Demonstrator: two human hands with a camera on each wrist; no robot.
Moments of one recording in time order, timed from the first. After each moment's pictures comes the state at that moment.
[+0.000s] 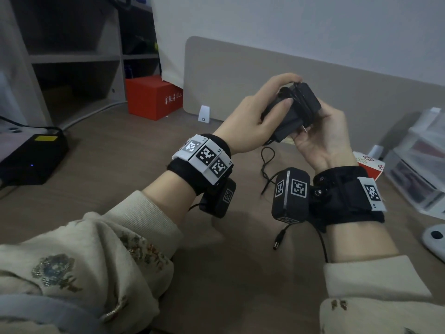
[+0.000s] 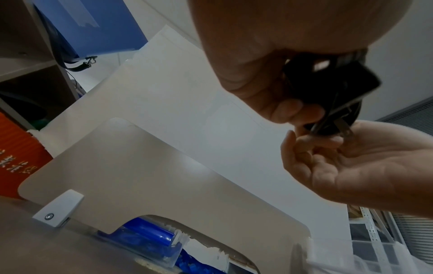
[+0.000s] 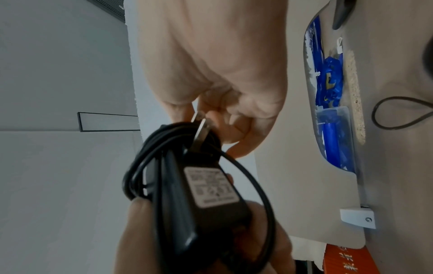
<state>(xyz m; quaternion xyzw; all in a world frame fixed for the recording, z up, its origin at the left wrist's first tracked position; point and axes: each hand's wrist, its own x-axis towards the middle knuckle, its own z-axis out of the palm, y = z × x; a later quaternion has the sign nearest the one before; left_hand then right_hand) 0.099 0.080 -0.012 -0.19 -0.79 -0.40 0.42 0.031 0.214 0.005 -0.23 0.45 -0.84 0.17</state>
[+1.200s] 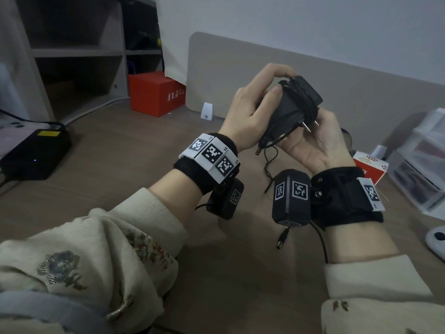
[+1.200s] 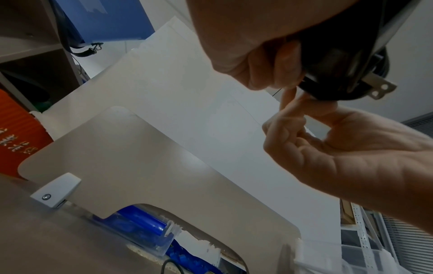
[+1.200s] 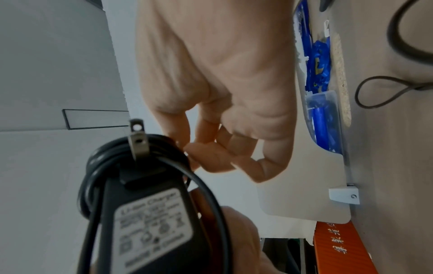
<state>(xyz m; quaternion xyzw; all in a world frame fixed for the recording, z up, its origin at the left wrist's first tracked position) 0.108 0.083 -0.008 -0.18 -0.73 -0.45 0.49 0.034 0.204 -0.003 -0.26 0.41 -0.81 0.33</state>
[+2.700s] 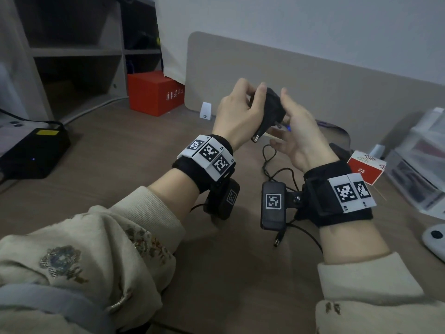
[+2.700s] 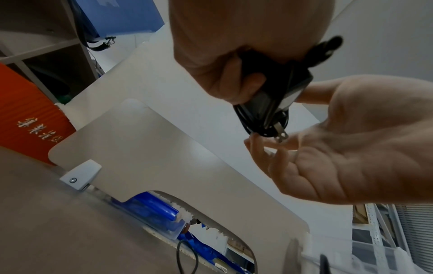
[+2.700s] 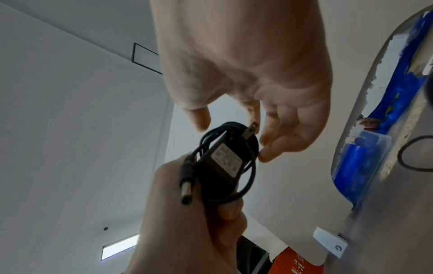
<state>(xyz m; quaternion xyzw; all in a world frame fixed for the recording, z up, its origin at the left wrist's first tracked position) 0.081 0.071 -0.021 0.07 -0.77 -0.43 0.46 0.038 0.186 -0.005 -0.22 0.69 -0.68 0.14</state>
